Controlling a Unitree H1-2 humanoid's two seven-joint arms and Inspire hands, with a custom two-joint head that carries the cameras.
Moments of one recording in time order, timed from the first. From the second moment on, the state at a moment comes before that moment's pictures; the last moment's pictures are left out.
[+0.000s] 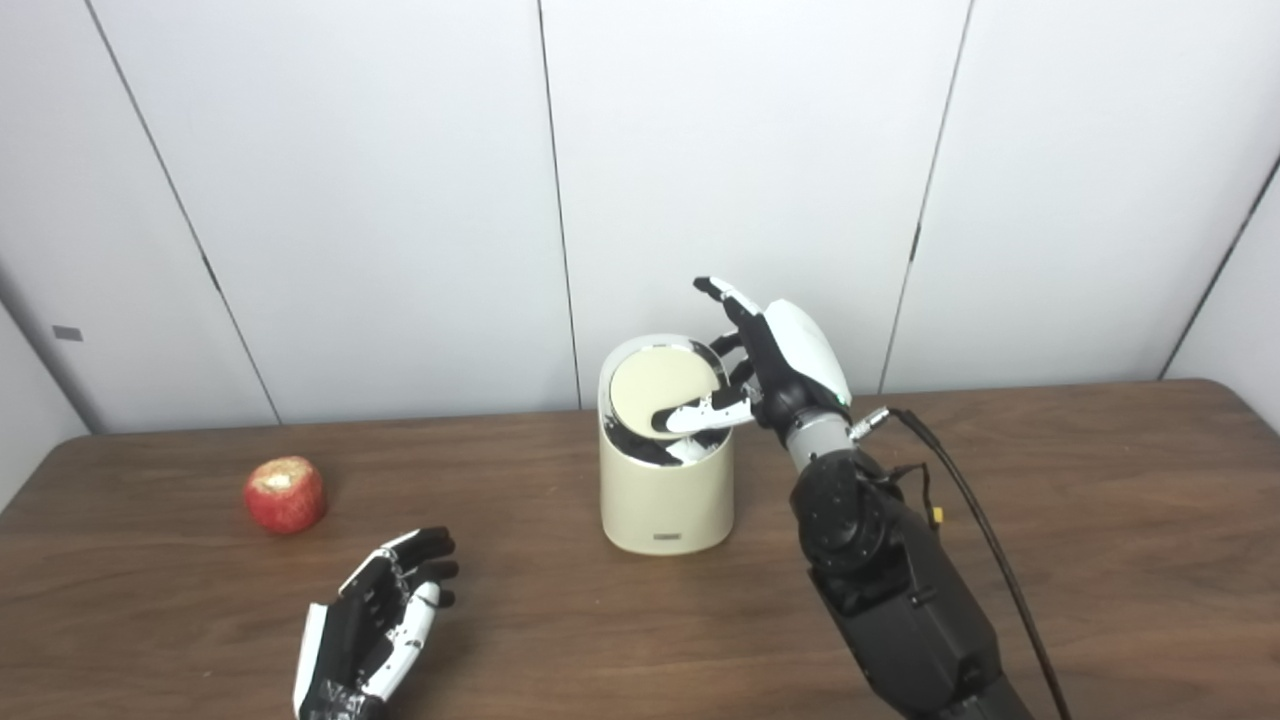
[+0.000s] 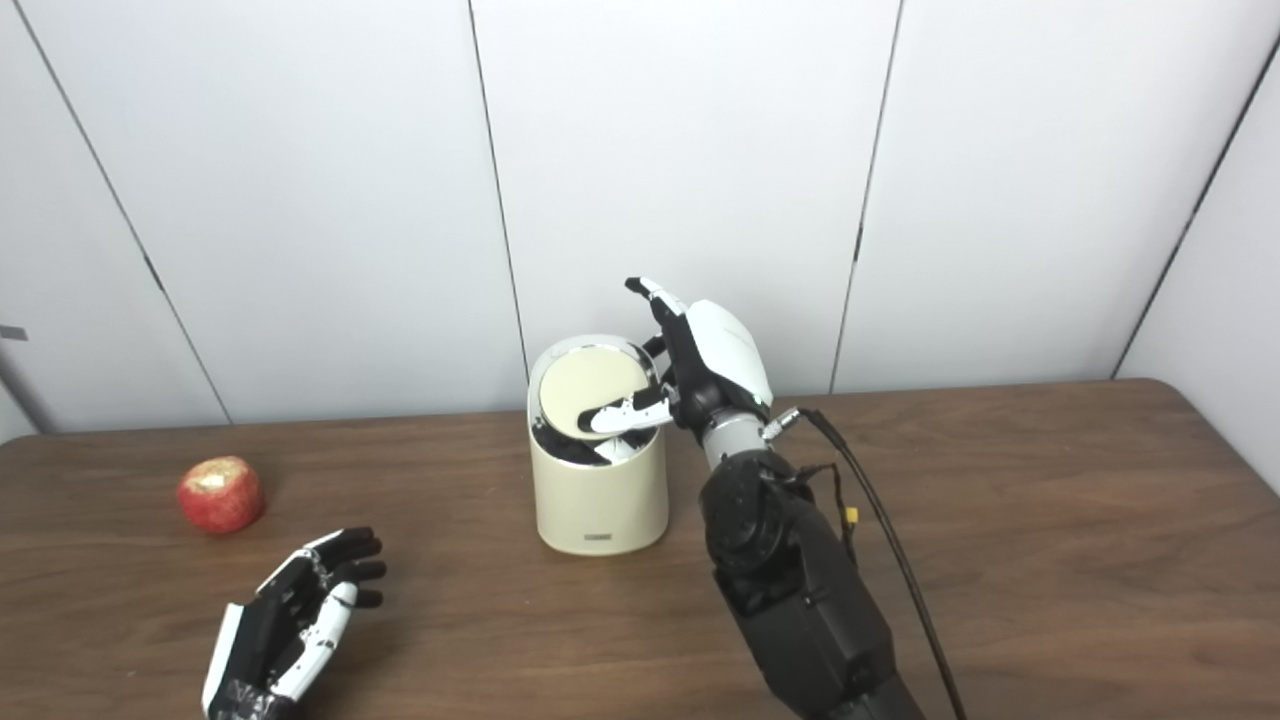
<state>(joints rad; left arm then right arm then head) -0.02 0.05 0.09 -0.03 0.00 -0.12 0.02 -0.65 -0.08 0.24 0.08 -0.66 0.44 -0.02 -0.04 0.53</state>
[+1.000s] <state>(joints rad) -0.02 0.05 0.08 -0.03 0.00 -0.12 0.03 -0.58 -0.12 0.21 0.06 -0.54 0.39 0.00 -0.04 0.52</state>
